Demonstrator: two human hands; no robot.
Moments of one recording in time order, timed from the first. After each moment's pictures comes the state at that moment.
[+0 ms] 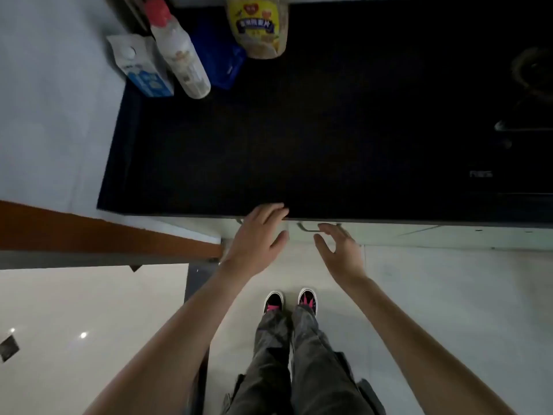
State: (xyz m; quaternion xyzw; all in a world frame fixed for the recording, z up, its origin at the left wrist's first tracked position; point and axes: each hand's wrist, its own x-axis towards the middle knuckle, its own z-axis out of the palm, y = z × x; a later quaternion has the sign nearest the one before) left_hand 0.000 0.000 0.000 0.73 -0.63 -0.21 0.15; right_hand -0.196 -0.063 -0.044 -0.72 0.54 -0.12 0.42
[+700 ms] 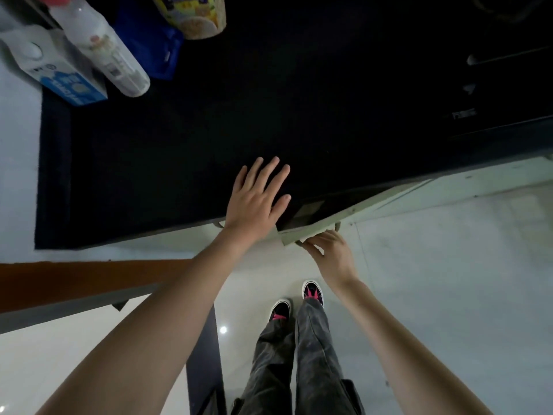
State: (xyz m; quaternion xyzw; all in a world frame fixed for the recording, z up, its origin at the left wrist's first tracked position) left_hand 0.011 -0.060 -0.063 0.66 -0.75 -0.07 0.03; right_hand -0.196 -0.019 -0.112 -0.74 0.56 -0.17 0.34
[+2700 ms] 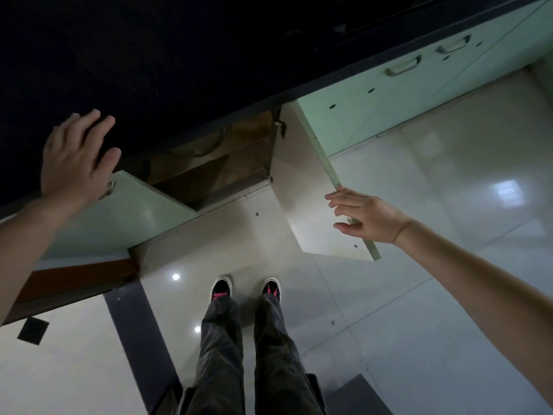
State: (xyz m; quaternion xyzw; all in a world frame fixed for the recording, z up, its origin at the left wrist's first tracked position) left_hand 0.035 -0.079 -0.102 0.68 -0.72 -0.11 0.08; right_hand -0.538 -0.004 -0.096 -0.92 0.34 -0.09 0.18
